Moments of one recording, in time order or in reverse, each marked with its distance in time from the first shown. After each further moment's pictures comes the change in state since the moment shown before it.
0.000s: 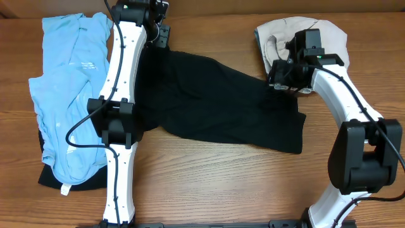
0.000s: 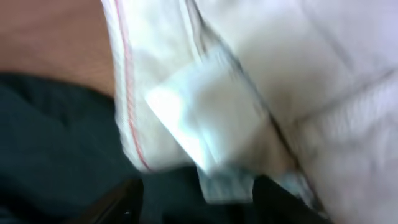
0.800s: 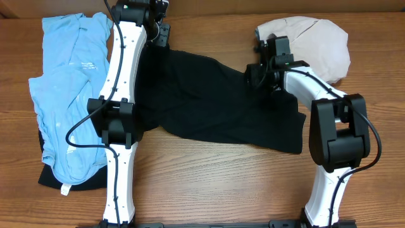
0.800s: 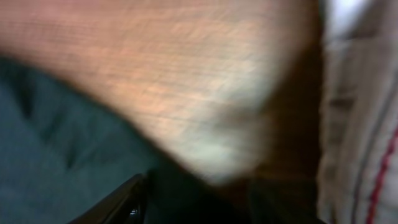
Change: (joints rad) left arm 0.000 0.000 0.000 0.023 0.000 0.000; right arm 0.090 0.223 0.002 0.314 -0.028 -0.147
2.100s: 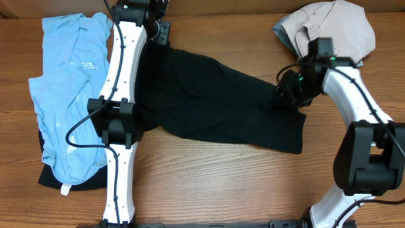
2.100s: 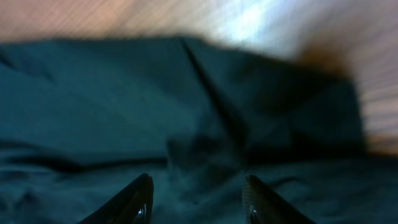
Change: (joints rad) left arm 0.000 0.000 0.000 0.033 0.000 0.000; right arm -0.158 -0.239 -0.063 -0.547 -0.146 0.377
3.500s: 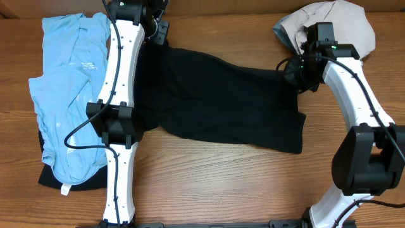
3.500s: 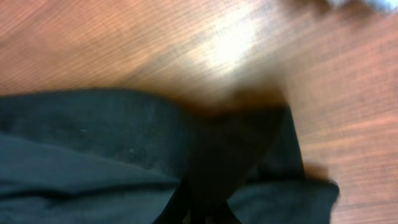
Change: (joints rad) left arm 0.000 0.002 0.120 -0.162 -0.005 0.096; right arm 0.014 0.002 0.184 -0.109 0.178 -0.060
